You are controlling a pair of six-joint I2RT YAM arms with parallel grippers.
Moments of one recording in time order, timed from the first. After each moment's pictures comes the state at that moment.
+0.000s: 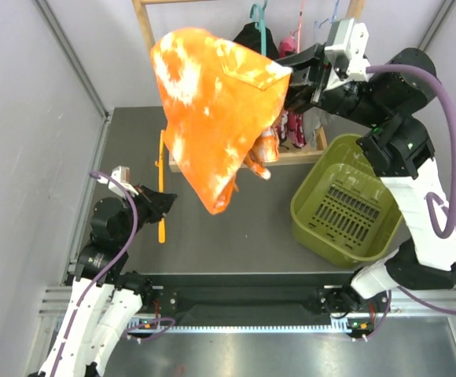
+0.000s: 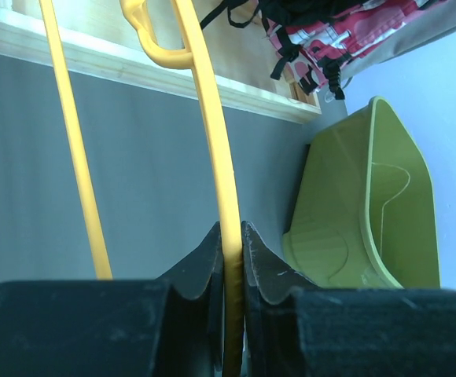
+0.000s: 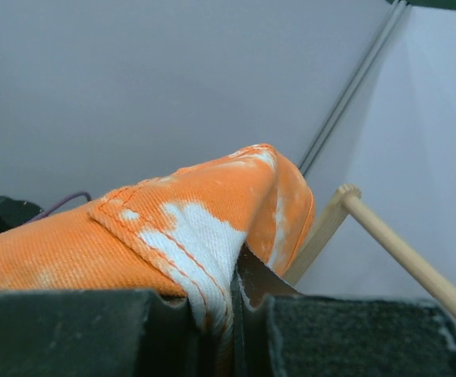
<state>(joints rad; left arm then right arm) -0.23 0.48 0.67 -0.41 0.20 -0.73 0.75 1.48 2.25 -0.28 -0.60 -0.21</state>
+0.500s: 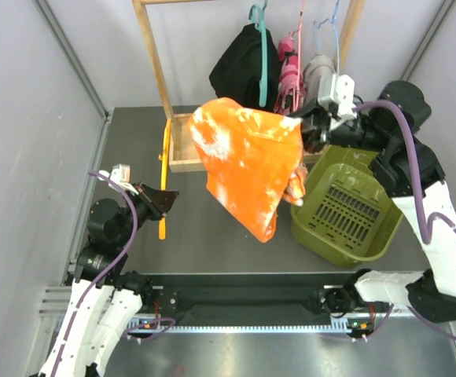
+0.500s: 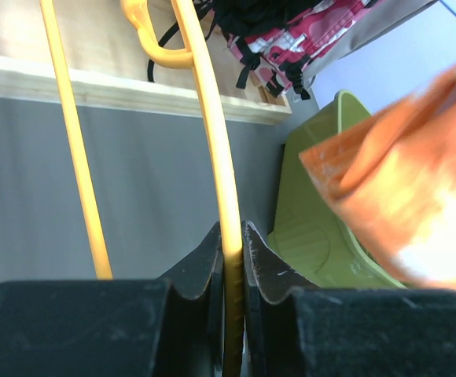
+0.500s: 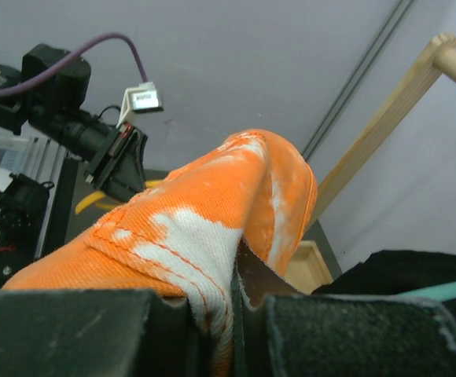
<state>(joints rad) -0.23 0.47 0.67 -0.34 0.27 -0.70 0.58 1.25 1.80 -0.40 -0.82 -0.26</state>
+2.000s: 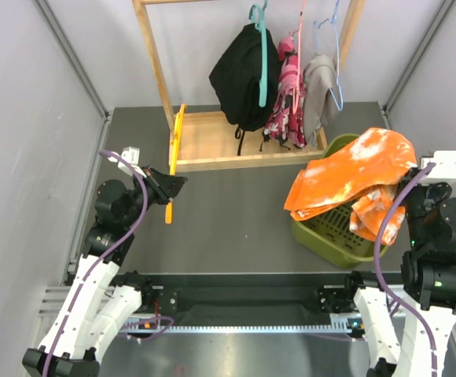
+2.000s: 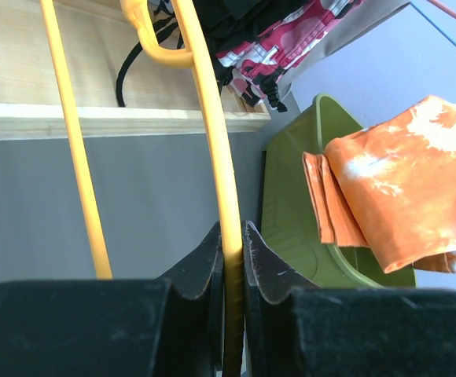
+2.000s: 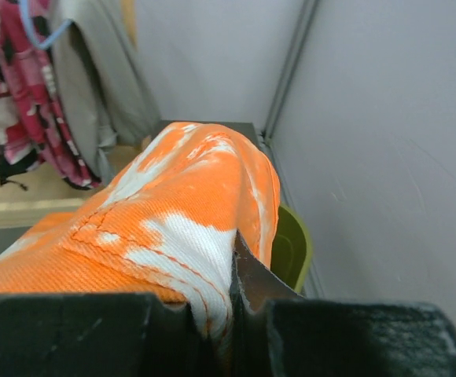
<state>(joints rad) -0.23 0.66 0.70 -0.14 0.36 -0.69 -0.15 0.49 1.13 -0.62 -0.03 -0.16</state>
